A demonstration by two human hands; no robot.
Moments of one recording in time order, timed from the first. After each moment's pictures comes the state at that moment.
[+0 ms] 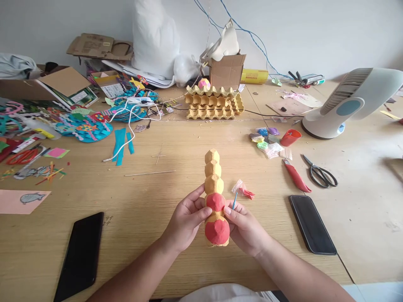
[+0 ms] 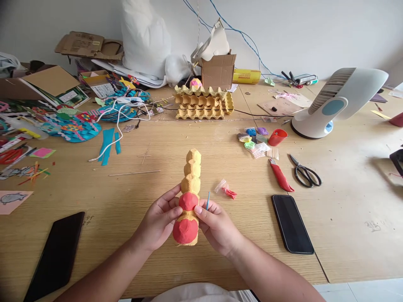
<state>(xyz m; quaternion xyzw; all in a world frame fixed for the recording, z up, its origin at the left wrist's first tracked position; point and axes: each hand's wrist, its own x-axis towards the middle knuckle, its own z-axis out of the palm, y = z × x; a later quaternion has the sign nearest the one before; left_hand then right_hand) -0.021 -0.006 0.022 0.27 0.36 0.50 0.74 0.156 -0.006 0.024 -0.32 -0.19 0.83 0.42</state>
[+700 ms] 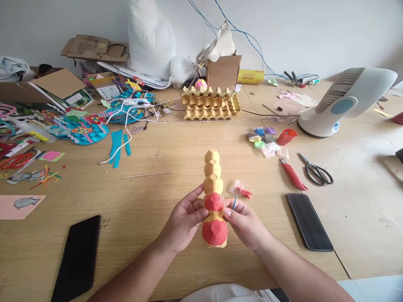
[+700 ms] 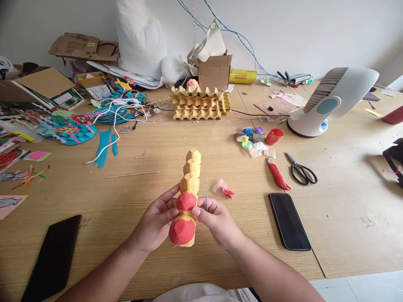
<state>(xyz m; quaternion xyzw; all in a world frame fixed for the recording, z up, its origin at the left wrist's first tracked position) -0.023 -0.005 0.027 0.25 0.35 0.49 0.76 0.165 -0.001 0.025 -0.35 -0.31 0.78 0.42</state>
